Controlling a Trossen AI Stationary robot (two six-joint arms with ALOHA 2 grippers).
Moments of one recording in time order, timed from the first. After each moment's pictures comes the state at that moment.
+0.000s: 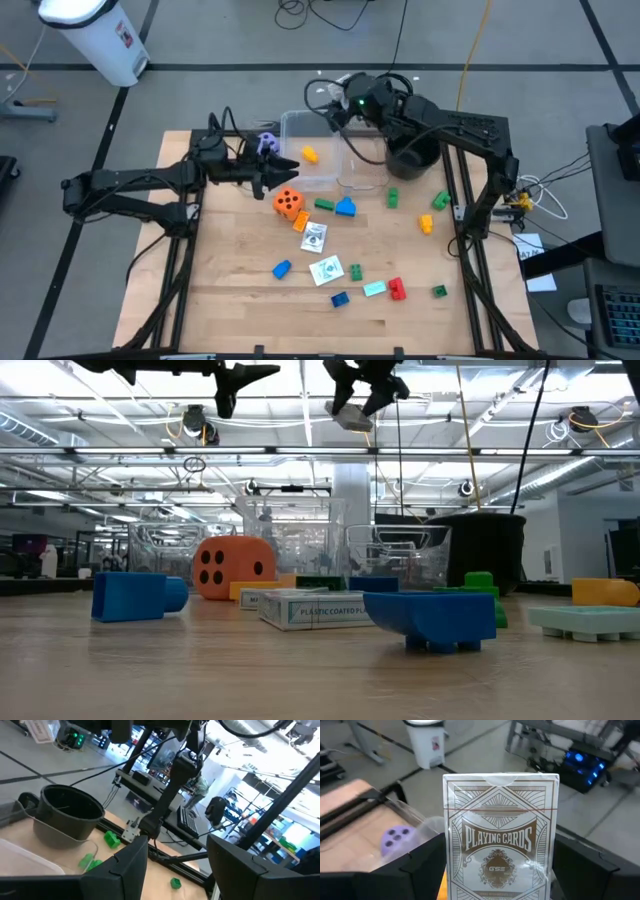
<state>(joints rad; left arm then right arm) 0.25 1.06 0.78 0.35 0.23 -0.56 -0.36 1.75 1.96 -0.77 0.57 0.27</state>
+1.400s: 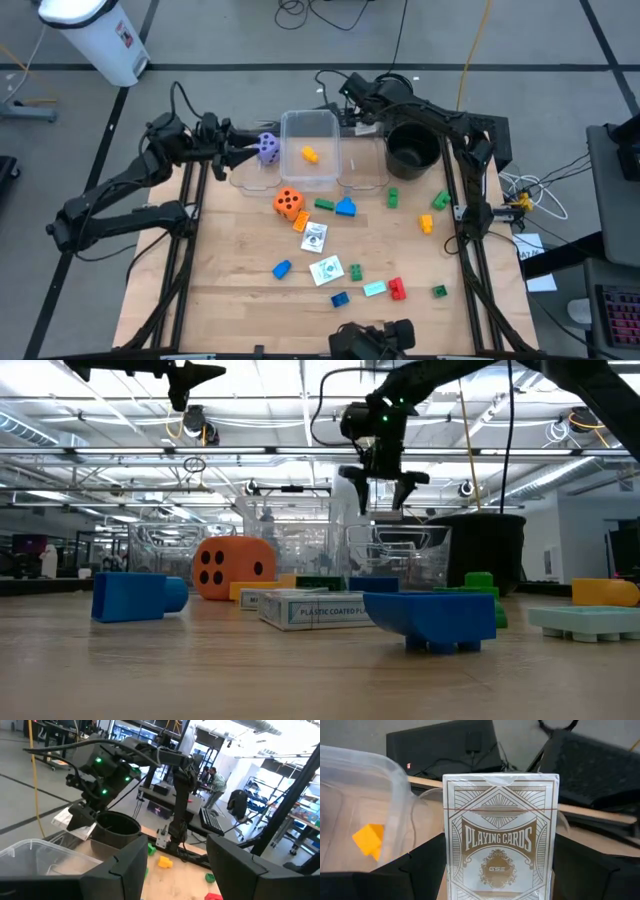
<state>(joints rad) 0.66 0.77 0.78 0.04 0.58 -0.35 -0.64 2.00 1.93 -1.09 0.28 0.70</state>
